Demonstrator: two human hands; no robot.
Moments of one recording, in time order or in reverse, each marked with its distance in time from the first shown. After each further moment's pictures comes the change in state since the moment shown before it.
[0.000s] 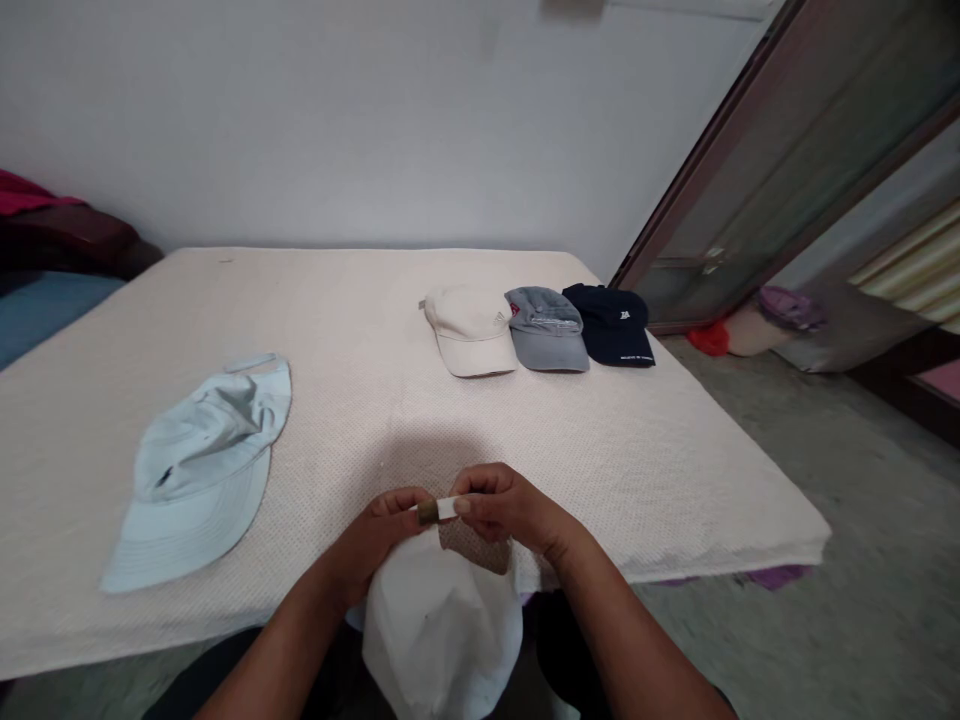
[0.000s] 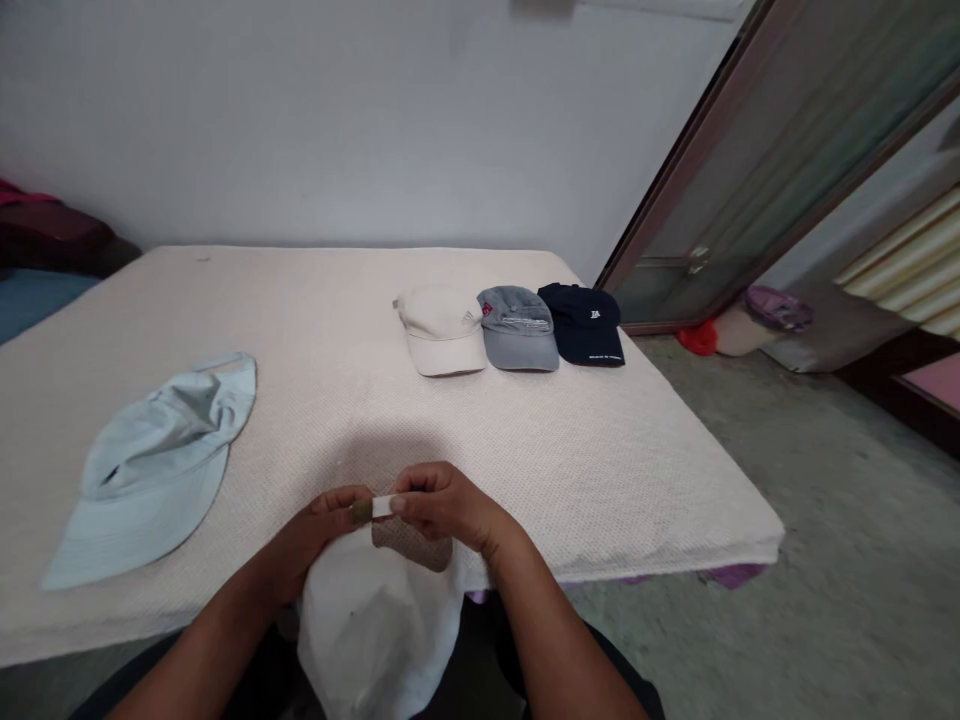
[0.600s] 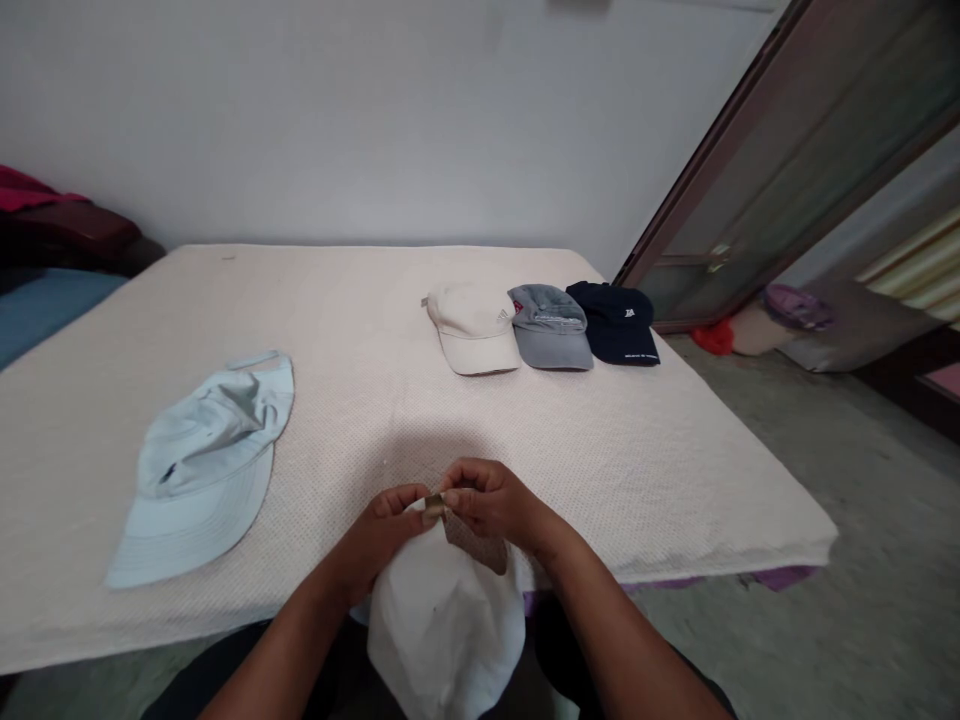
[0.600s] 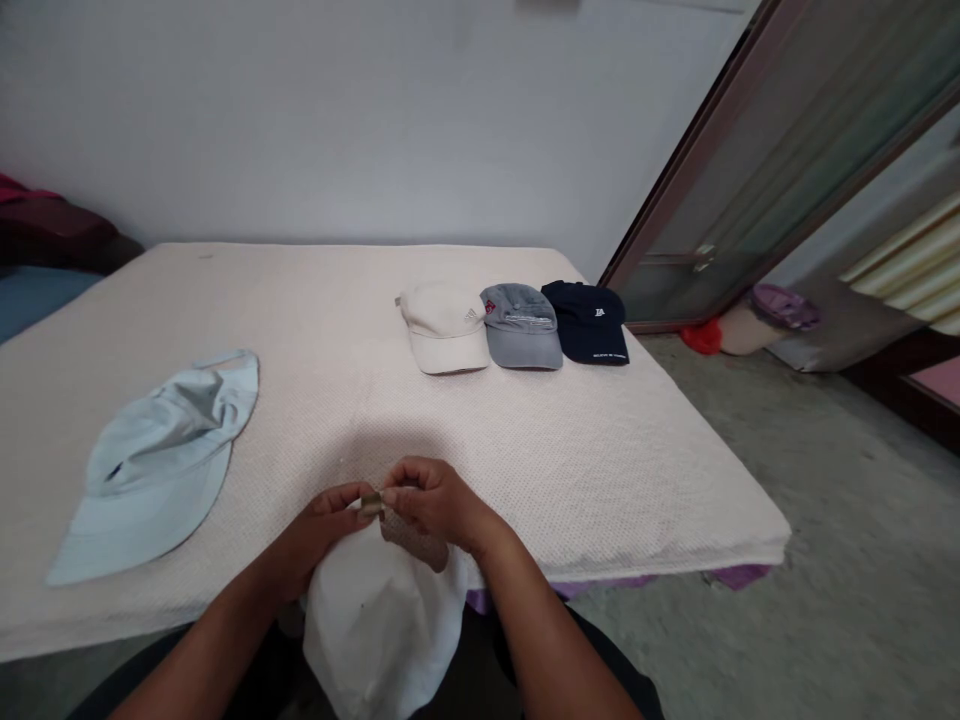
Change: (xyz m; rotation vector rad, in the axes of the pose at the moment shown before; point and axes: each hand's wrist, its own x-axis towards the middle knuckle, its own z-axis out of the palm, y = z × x) left_hand 0.000 -0.002 -0.001 0.035 0.032 0.041; right_hand 0.012 0.005 0.009 -0.078 0.080 -0.036
